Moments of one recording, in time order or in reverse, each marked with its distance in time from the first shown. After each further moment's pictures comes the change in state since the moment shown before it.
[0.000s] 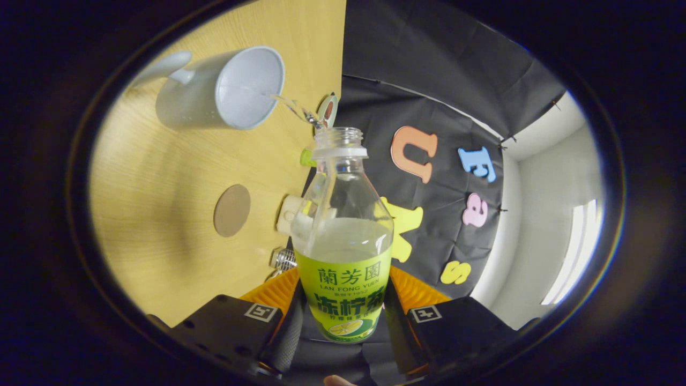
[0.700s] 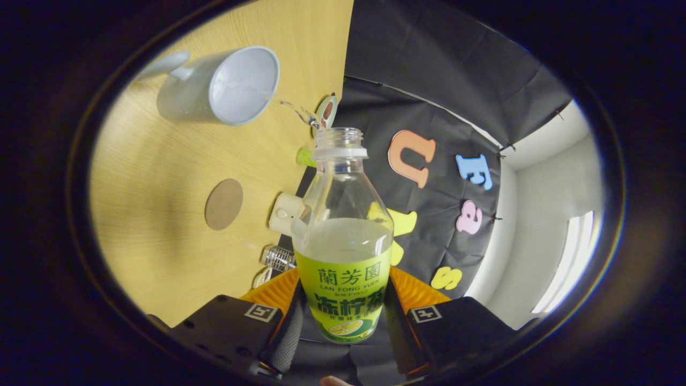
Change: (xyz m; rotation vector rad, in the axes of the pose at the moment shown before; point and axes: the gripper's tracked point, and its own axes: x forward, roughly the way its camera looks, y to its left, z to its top) arm 0.006 -0.014 0.001 -0.055 -0.011 -0.030
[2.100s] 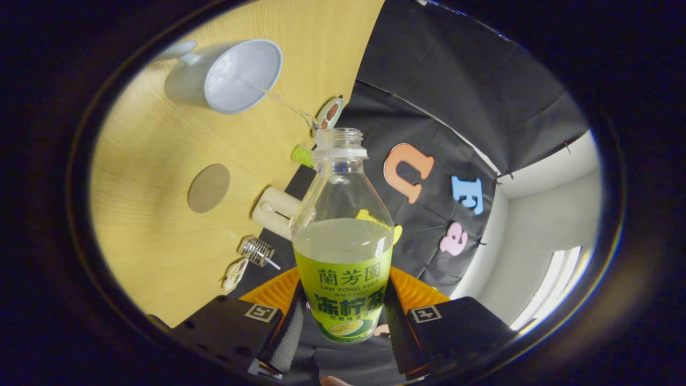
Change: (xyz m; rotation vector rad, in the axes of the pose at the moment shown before) arm -0.001 -0.022 0.004 -0.159 -0.035 -0.079
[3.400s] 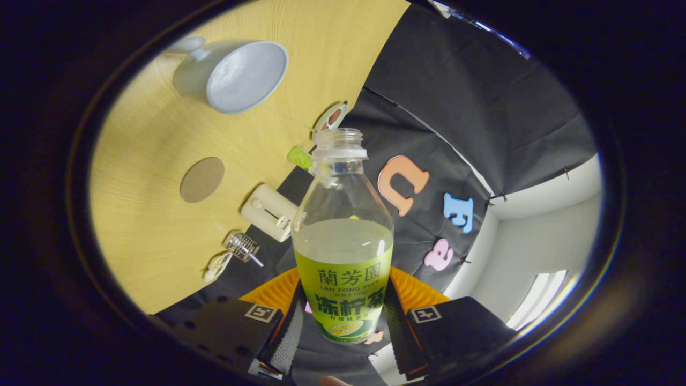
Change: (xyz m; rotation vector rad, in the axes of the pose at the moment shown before) arm 0.000 -0.021 0.004 -0.101 -0.042 -0.050
